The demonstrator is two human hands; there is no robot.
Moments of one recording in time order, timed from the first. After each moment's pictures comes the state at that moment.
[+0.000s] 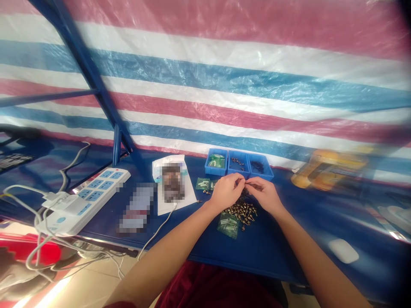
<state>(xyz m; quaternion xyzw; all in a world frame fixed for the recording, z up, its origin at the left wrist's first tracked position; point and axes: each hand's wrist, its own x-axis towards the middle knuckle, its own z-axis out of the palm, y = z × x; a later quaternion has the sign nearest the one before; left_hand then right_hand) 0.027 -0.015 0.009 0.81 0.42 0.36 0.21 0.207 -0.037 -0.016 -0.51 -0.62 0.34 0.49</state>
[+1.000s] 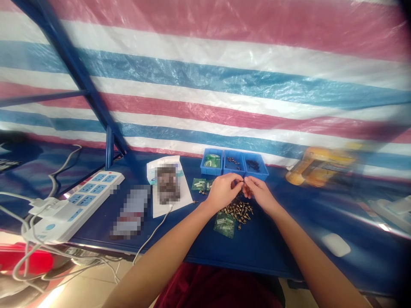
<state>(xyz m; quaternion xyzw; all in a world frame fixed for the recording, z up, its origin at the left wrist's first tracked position) 0.029 -0.013 0.007 0.81 0.36 0.39 0.23 0.204 -0.036 -0.011 -0.50 -0.56 0.46 0.47</state>
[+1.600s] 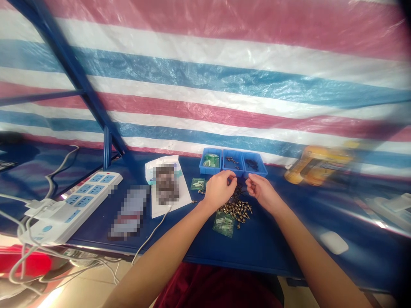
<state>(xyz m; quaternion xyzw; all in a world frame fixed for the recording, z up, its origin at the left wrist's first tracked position) 0.026 -0.012 0.007 0.79 0.45 0.38 0.18 0.212 -0.033 -0.006 -0.46 -0.39 0.58 0.54</state>
